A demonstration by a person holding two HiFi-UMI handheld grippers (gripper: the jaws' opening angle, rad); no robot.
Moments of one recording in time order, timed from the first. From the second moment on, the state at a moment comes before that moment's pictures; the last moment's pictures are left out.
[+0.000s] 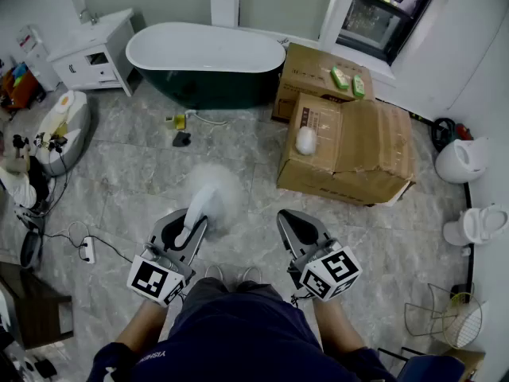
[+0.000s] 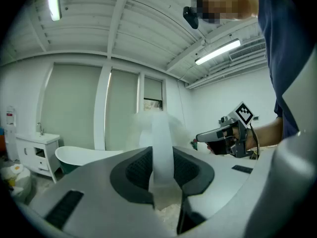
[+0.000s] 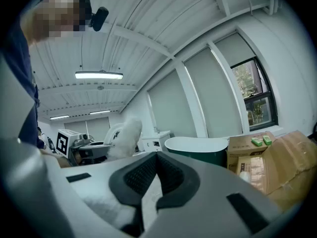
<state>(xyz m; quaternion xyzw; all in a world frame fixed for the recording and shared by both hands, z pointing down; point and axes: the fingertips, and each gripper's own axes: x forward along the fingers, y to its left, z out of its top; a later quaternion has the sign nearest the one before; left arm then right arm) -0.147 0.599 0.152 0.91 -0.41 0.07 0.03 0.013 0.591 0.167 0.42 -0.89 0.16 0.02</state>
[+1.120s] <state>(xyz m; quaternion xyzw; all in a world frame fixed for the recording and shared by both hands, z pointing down) -0.108 0.588 0.164 0.91 -0.40 0.09 0.03 0.049 0.579 0.186 0.43 -0.89 0.16 0.03</state>
